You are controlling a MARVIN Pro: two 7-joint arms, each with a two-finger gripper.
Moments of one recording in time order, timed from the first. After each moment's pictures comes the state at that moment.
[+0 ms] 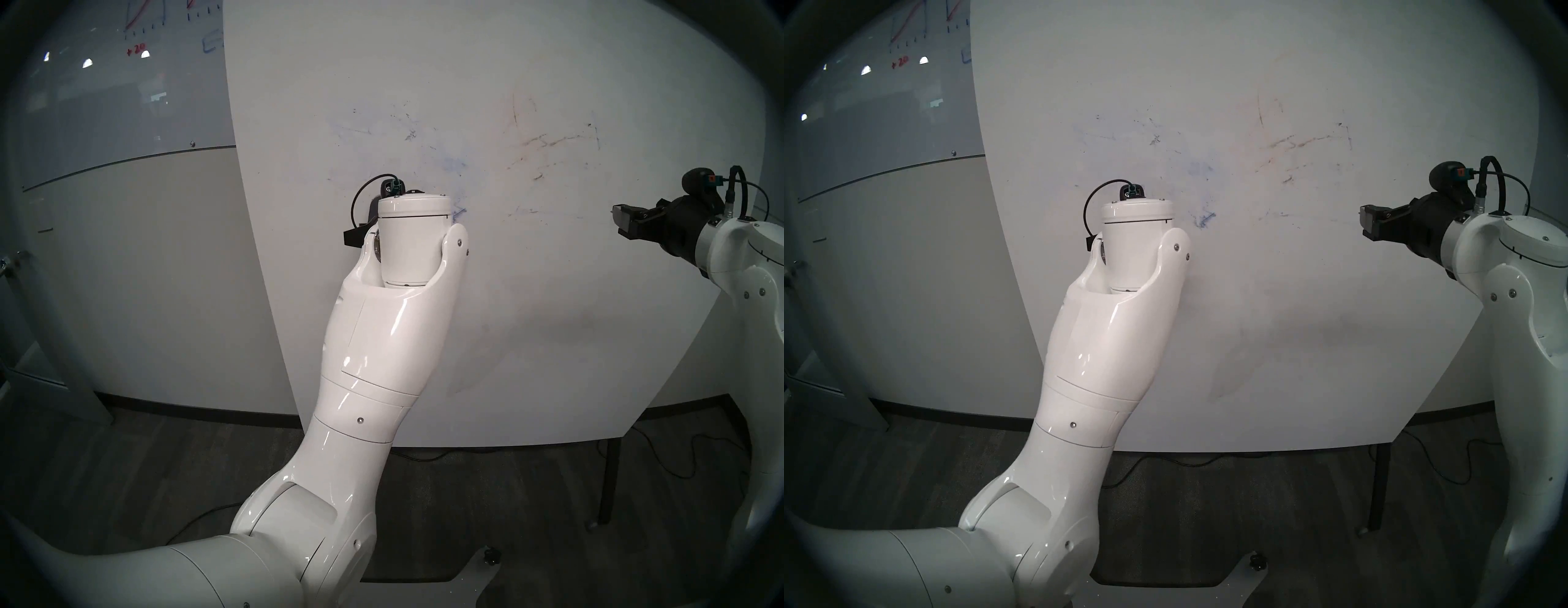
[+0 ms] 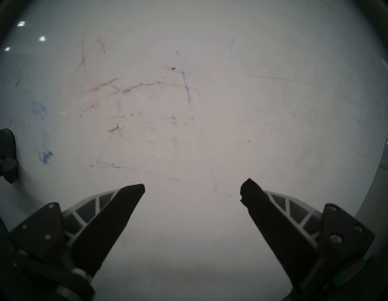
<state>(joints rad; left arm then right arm) 0.96 -1.88 -1.21 -1.66 -0.27 0.96 0.86 -1.42 -0.72 1.94 -2.26 0.90 0.96 -0.24</state>
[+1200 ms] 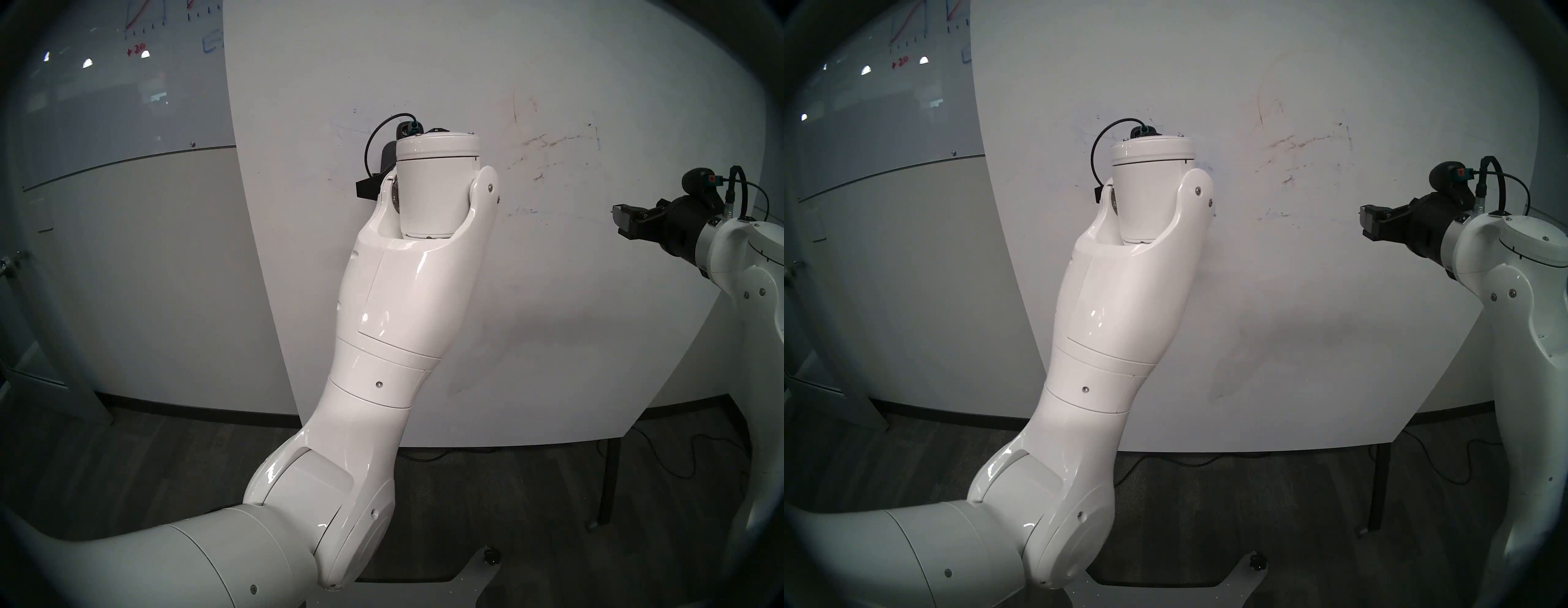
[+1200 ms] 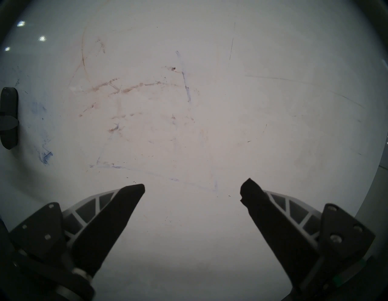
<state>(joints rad) 0.85 -1.94 -1.20 -1.66 -0.27 0.96 0.87 -1.42 -0.72 1.94 -2.26 0.90 0.96 -0.24</state>
